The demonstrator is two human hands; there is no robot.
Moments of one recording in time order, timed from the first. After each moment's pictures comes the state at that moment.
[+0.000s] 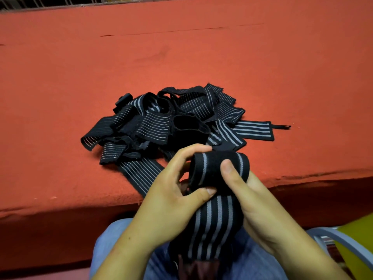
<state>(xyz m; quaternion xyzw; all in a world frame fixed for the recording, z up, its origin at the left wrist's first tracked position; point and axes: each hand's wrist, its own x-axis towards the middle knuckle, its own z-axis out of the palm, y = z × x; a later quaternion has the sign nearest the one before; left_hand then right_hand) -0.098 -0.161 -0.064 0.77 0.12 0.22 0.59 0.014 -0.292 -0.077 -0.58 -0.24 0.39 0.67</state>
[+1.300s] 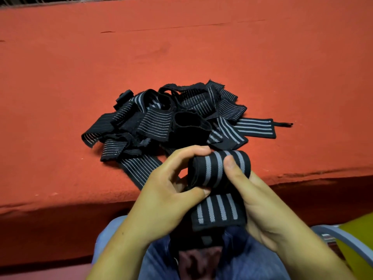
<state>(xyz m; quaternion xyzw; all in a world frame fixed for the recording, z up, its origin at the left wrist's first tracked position) -0.101 -0.155 -0.069 0.74 0.12 0.21 0.63 0.012 -0.290 -0.064 -0.54 -0.17 0.45 0.69</state>
